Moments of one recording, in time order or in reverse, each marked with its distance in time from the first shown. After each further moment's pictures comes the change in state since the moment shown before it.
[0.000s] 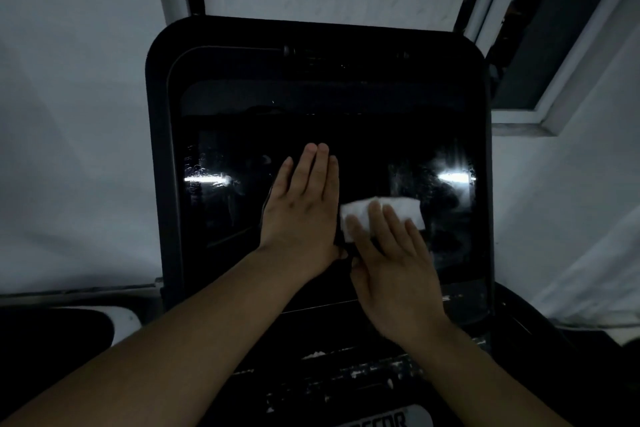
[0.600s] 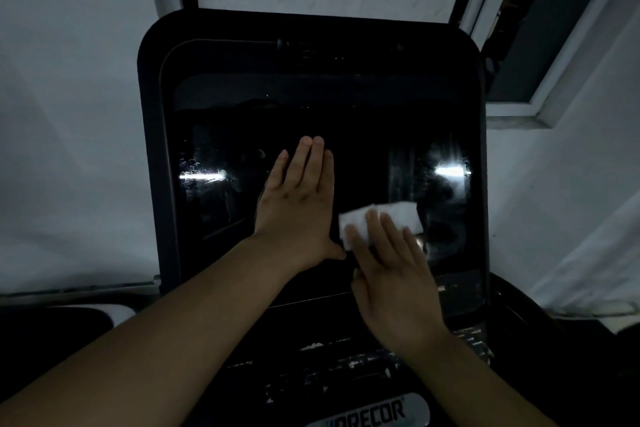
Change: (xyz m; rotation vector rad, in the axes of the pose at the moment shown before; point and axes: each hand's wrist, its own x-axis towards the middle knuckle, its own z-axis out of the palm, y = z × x) left_hand 0.001 -0.003 -0.009 -0.021 -0.090 0.014; right_hand -0.025 0.001 0.006 0.018 -0.025 -0.009
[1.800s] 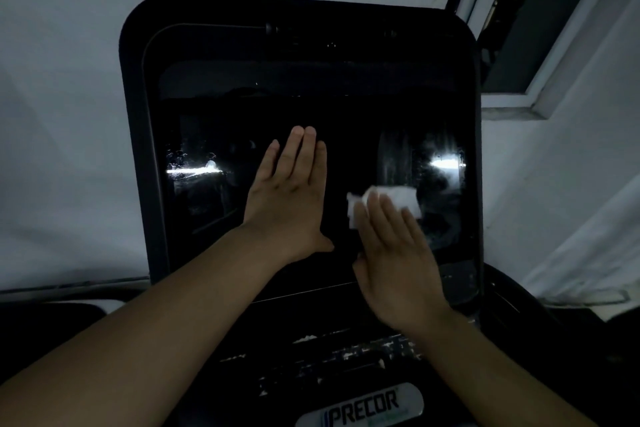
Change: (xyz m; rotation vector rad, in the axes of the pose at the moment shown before) left_hand 0.000 0.000 -0.001 0.031 -0.029 0.008; right_hand 0.012 0.013 -0.007 -0.057 -0.029 -0.025
